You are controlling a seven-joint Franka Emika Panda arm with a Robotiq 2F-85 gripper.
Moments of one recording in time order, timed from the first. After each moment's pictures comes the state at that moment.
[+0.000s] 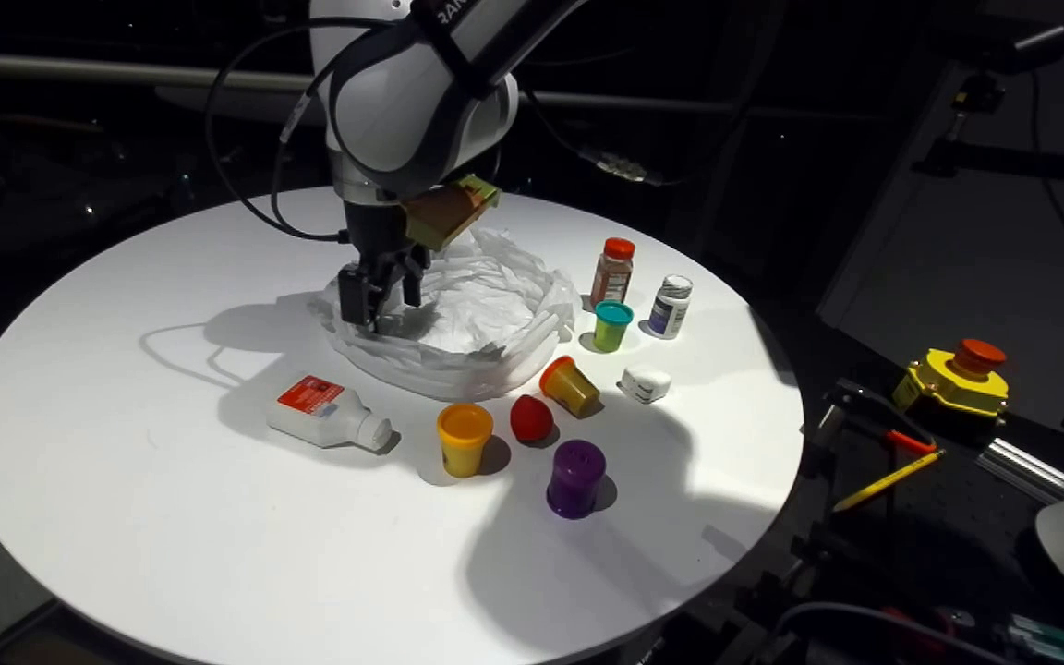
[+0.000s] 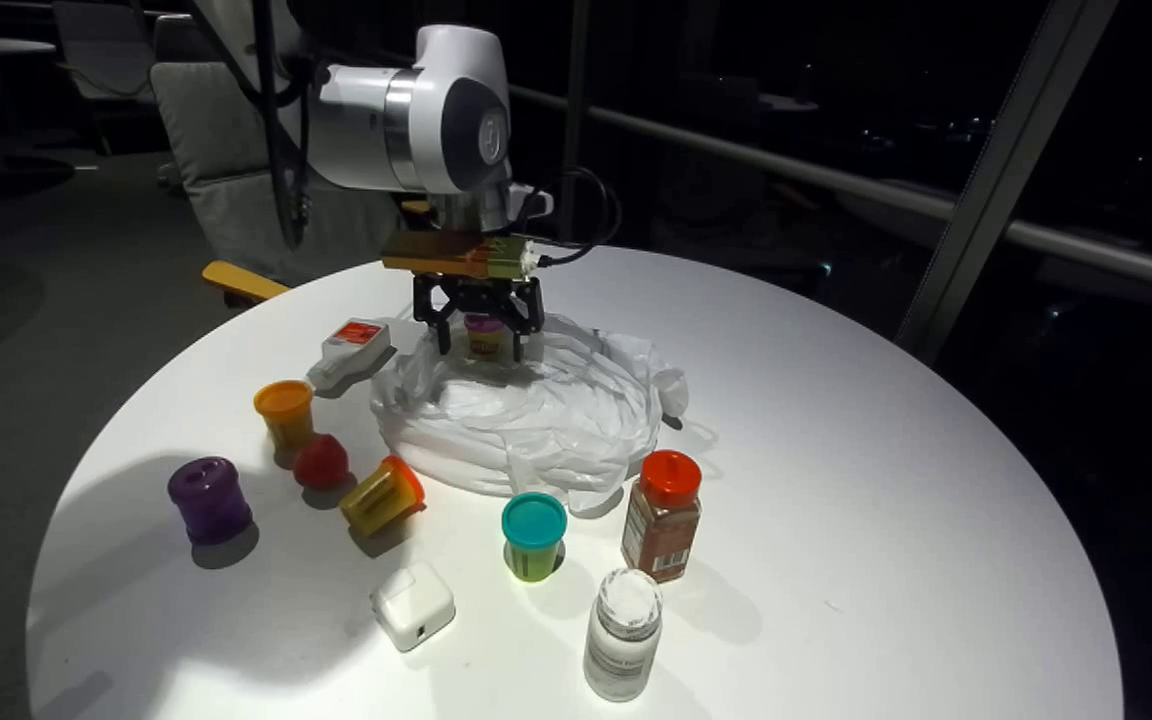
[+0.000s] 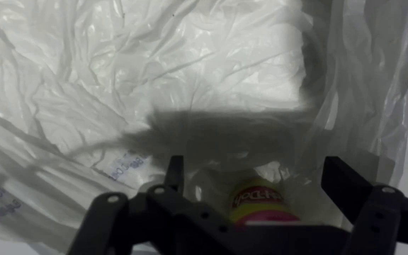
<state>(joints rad) 0.14 0.94 0.06 -1.44 -0.19 2.38 -0.02</state>
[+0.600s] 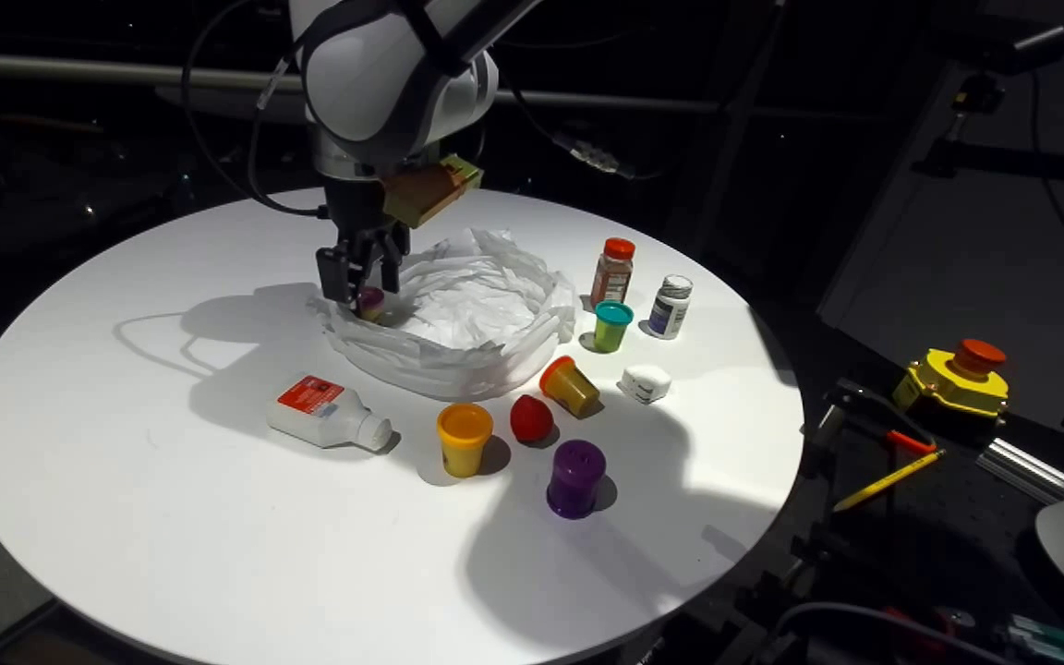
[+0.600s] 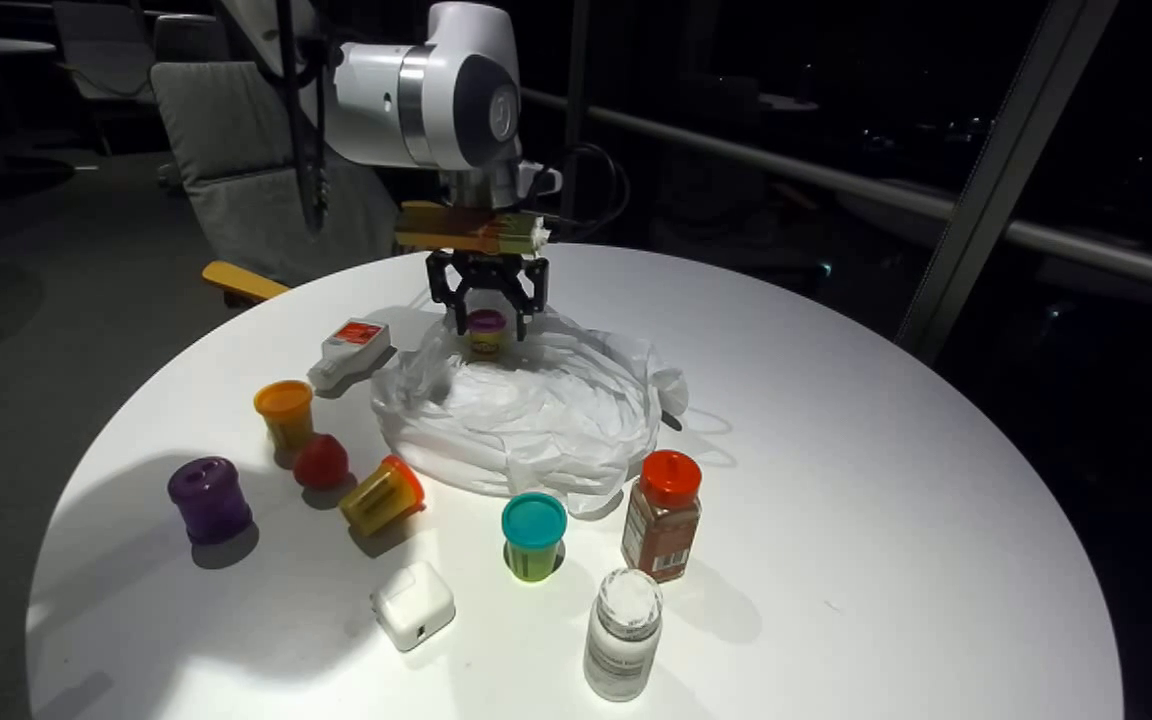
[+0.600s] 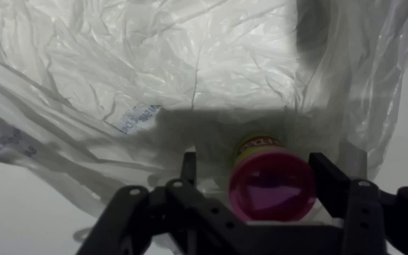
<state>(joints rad) 0.14 0.98 0.06 -1.32 -0.17 2.33 -0.03</state>
